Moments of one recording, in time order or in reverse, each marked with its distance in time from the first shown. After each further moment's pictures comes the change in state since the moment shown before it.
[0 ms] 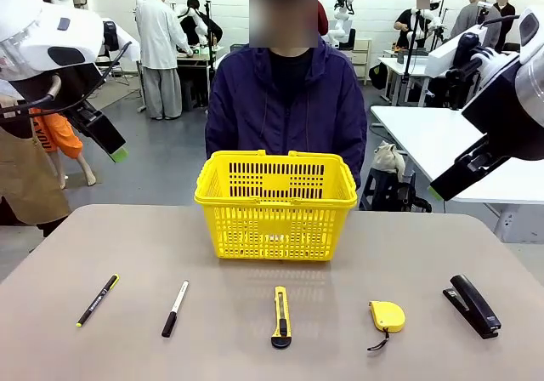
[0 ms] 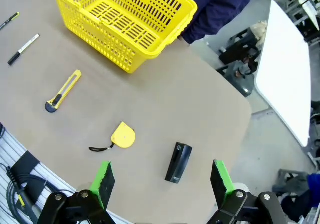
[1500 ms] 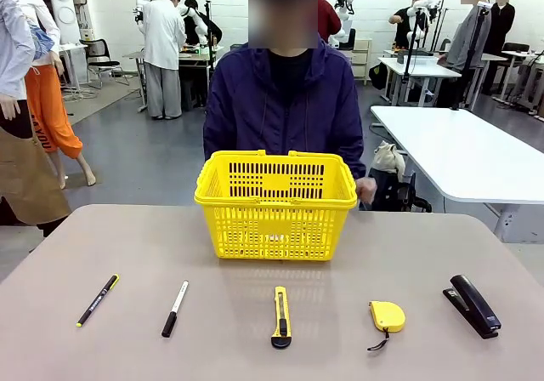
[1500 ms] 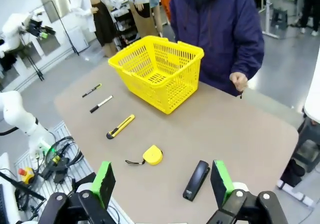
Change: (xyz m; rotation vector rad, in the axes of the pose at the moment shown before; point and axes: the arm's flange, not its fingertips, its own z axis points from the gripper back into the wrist) left arm -0.208 0.230 0.019 -0.497 -0.372 0.265; right arm -0.222 -0.264 0.007 0.579 -0.513 -0.279
